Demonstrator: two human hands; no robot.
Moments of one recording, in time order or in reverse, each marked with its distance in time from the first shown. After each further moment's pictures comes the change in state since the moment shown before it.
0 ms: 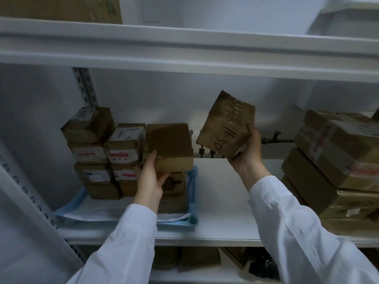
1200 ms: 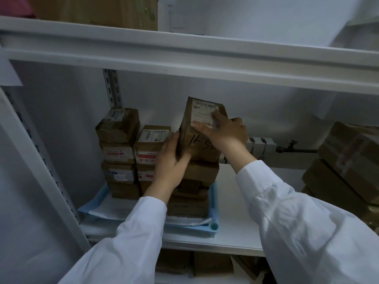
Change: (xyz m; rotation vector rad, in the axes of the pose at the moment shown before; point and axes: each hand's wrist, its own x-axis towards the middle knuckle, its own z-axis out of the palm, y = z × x) left_hand 0.007 0.047 -0.011 1.101 -0.332 0.736; right_hand -0.035 0.020 0.115 -1.512 -0.093 -0.465
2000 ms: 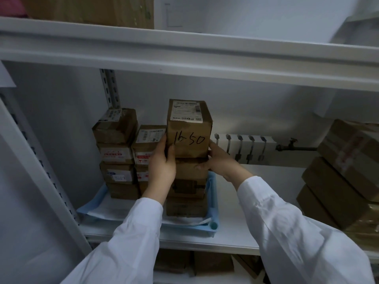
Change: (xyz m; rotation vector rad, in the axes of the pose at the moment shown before) left_hand 0.005 -0.015 0.003 0.047 0.156 -0.078; right_hand -0.015 0.038 0.035 0.498 -0.474 0.010
